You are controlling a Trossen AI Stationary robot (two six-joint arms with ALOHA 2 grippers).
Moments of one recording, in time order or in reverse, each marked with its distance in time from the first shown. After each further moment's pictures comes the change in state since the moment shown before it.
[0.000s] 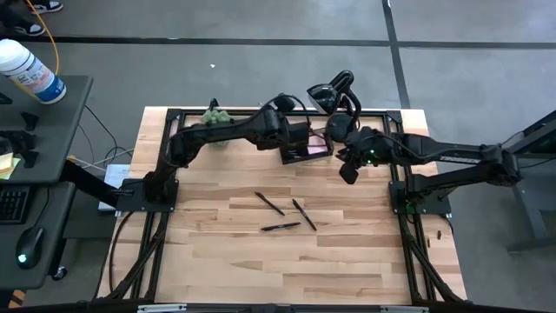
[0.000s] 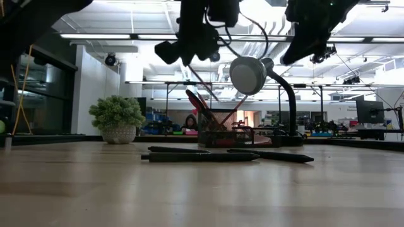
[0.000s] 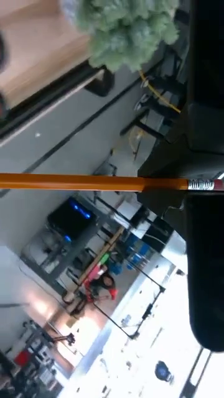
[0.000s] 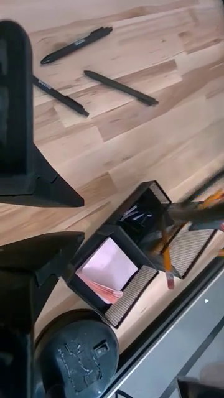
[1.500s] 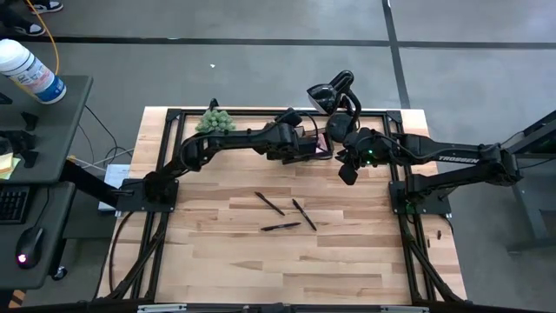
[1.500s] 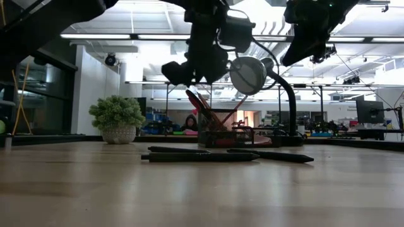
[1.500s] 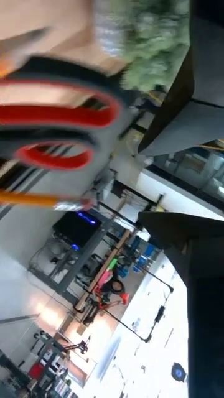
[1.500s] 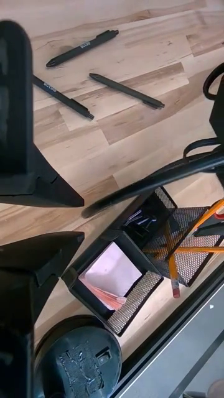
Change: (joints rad) left arm -0.022 0.137 0.002 0.012 0.028 -0.053; right arm 0.000 0.012 0.000 -0.001 -0.019 -0.003
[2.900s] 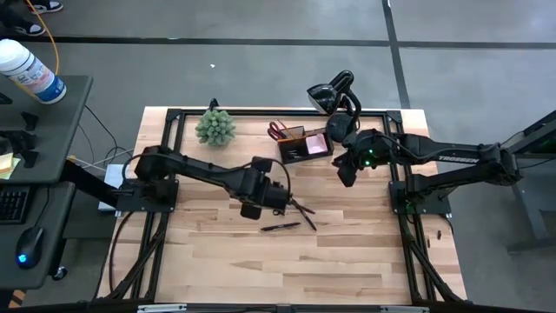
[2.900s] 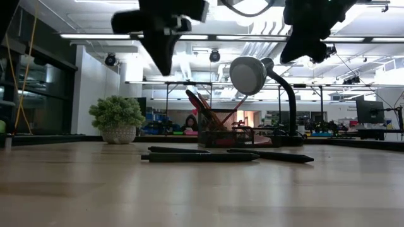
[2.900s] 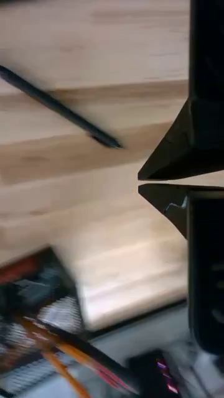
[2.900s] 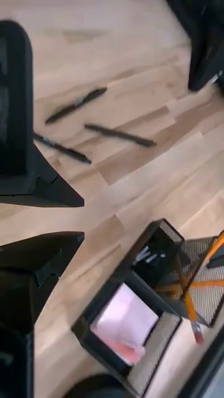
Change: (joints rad) left arm -0.367 -0.394 -0.488 0.189 0.604 -0.811; right arm 0.003 0.006 0.000 0.037 -0.142 0.171
